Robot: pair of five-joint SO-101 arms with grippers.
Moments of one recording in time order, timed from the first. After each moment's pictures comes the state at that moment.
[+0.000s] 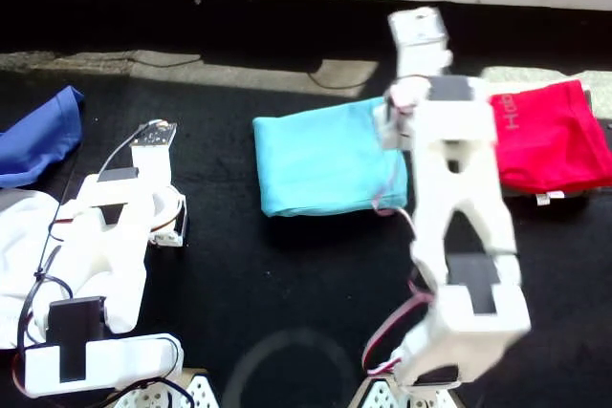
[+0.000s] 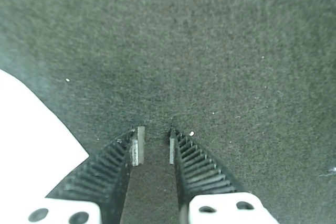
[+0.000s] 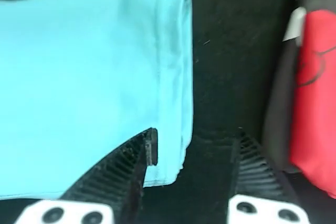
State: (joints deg) left arm -14.3 -5.3 46.5 51.6 -9.7; right arm -9.0 12.3 -7.9 74.9 7.5
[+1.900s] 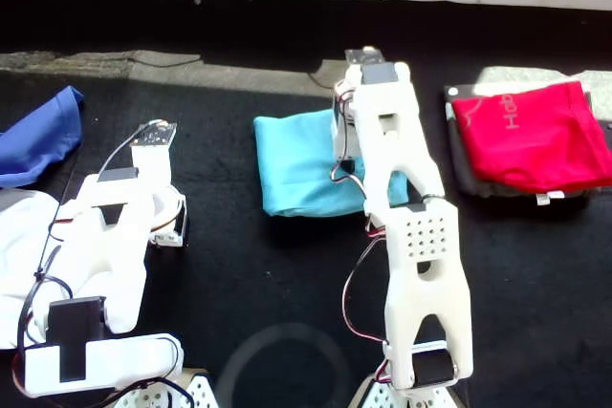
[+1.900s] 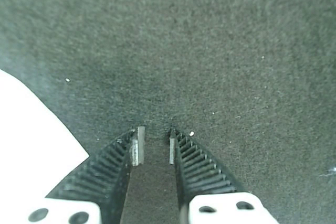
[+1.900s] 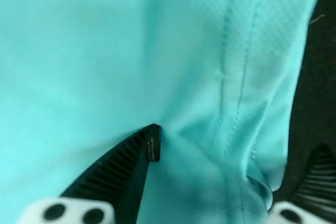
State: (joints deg) left arm -14.3 -5.3 46.5 51.6 -9.7; right arm -15.4 55.0 -50.4 94.2 -4.7
